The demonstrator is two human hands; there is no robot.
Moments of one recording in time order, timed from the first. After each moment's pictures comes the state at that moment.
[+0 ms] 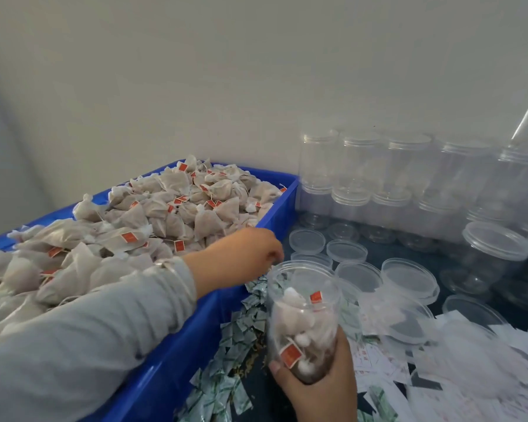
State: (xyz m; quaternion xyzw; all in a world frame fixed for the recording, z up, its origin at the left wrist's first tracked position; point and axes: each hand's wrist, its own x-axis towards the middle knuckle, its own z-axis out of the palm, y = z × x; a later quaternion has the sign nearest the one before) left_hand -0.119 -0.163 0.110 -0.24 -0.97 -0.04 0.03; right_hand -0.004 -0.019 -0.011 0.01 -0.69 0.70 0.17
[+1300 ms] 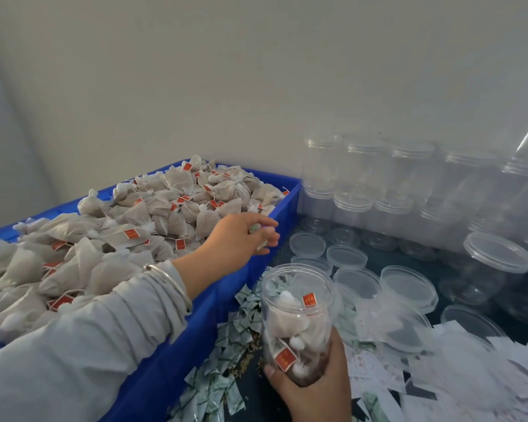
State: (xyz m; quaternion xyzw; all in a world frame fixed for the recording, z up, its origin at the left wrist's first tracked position) left_hand -0.108 -0.162 0.116 -0.02 -0.82 -0.57 0.06; right_hand -0.032 -0.034 -0.018 0.01 -0.69 0.61 0.39
